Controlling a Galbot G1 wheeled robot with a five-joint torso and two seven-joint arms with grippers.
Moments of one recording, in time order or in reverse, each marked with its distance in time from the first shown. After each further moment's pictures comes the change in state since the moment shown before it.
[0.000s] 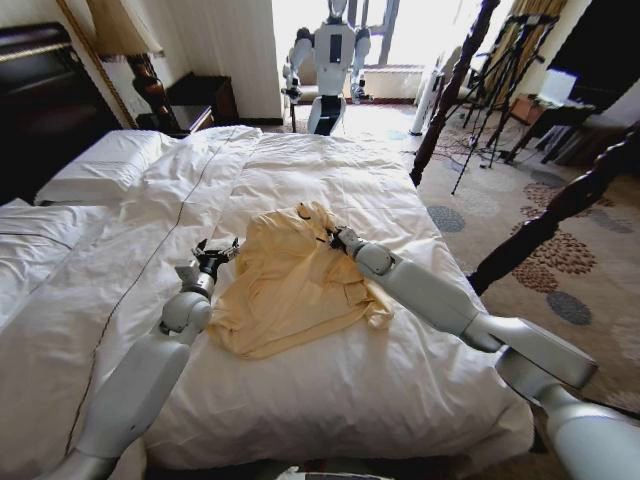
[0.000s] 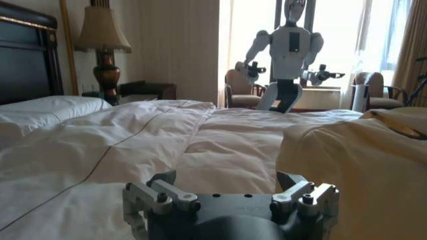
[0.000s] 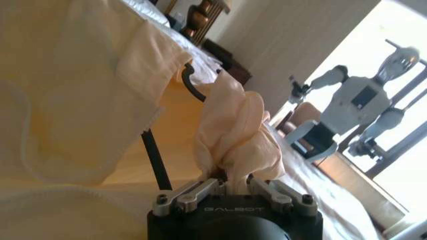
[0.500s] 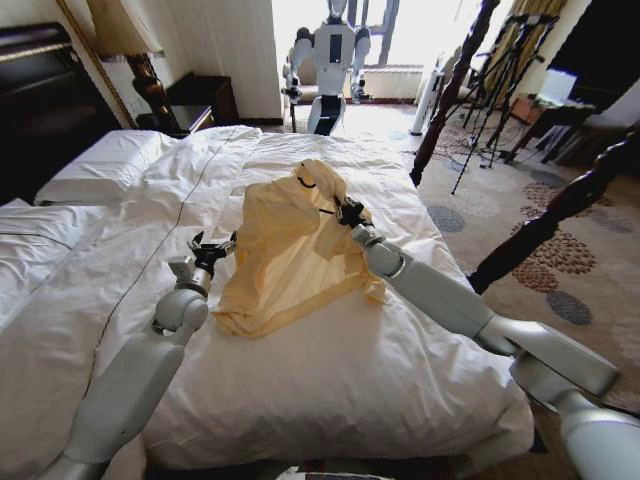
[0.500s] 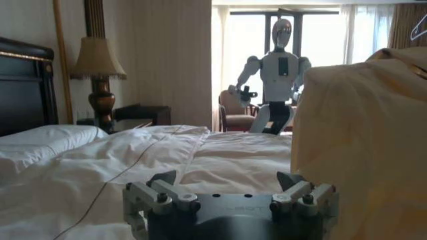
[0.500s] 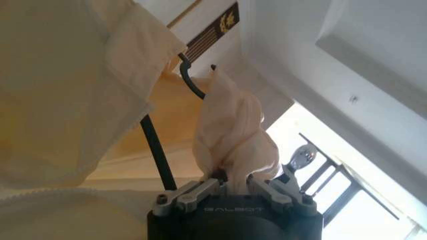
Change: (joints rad) left arm 0.008 0.050 -0.030 -0.116 -0.006 0.015 -0.020; right arm 0.016 -0.061 0.037 0.066 -0.201 0.234 0.200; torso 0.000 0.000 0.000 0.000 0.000
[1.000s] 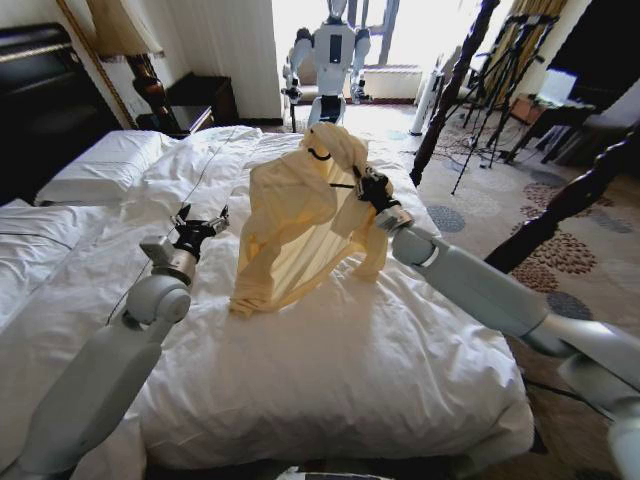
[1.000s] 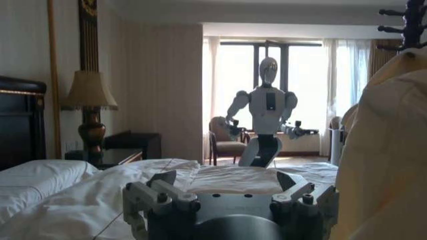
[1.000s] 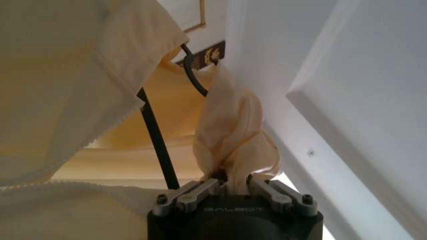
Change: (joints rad) left arm -0.013 0.130 -0.077 -0.201 -0.157 0.077 -0.071; right arm 0.117 -0.245 0.019 0.186 -0.102 0.010 -0.025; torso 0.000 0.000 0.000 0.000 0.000
